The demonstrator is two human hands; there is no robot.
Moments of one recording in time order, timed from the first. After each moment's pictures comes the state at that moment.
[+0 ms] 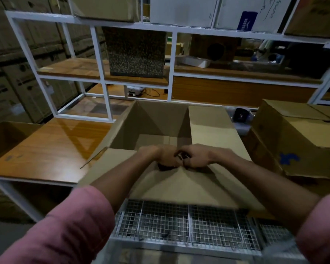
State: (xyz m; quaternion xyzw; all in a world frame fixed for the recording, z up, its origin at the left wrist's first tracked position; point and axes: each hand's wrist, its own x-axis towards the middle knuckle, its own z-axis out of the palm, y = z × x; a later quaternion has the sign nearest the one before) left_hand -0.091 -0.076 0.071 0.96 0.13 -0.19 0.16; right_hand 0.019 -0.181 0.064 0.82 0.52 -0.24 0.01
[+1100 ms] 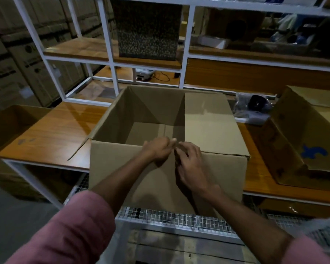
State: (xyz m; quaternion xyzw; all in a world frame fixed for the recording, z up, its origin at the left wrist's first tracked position) left_hand -0.117 -0.017 -0.009 0.93 0.28 -0.01 0.22; right_hand -0.045 -0.168 -0.068 0.78 0.55 0.16 -0.26
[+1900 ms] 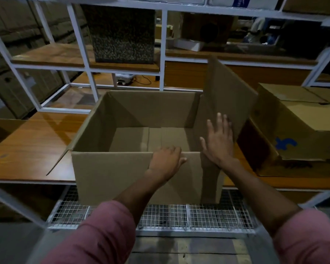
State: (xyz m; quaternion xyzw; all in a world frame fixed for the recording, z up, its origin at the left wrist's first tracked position) left_hand -0.075 -0.079 -0.054 0.99 0.13 0.10 0.00; right_hand 0.078 -0.220 -0.021 0.92 0.33 0.21 -0.03
